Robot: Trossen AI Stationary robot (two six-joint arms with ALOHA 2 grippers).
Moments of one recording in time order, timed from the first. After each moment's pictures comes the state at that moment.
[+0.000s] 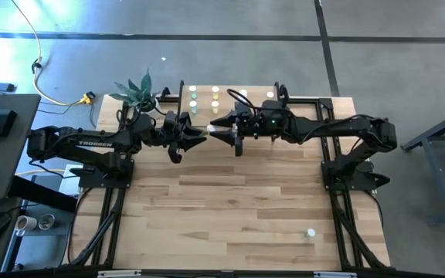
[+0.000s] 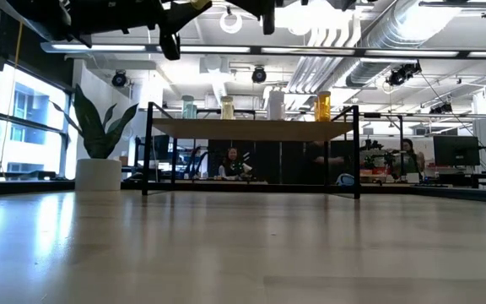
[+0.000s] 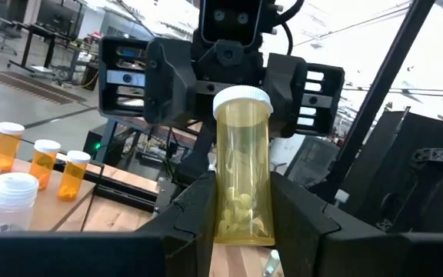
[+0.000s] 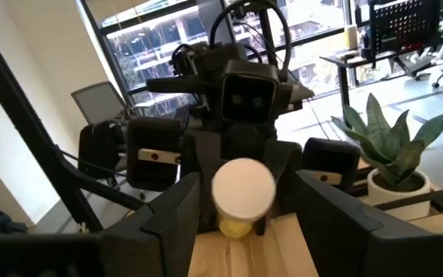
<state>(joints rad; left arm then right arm) 0.34 1.12 0.54 0.77 0.26 -0.42 -0.14 1.53 1.20 0.34 -0.17 0.25</state>
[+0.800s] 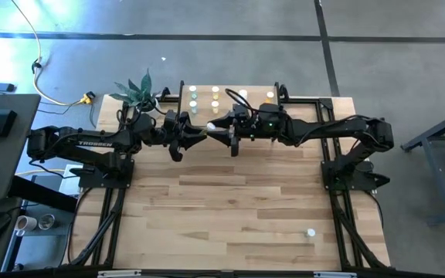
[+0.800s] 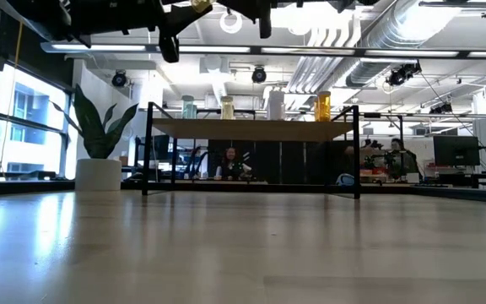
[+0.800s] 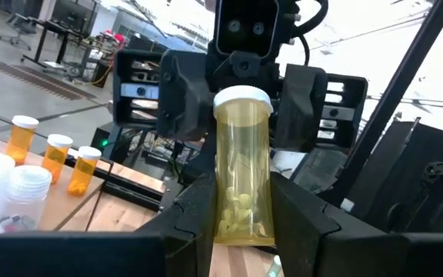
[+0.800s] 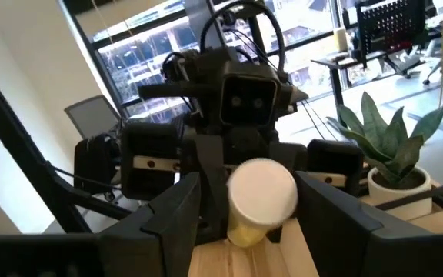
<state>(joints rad) 0.34 1.12 0.54 0.76 0.22 -0.45 -0.12 1.57 1.20 0.40 -0.11 0.31</state>
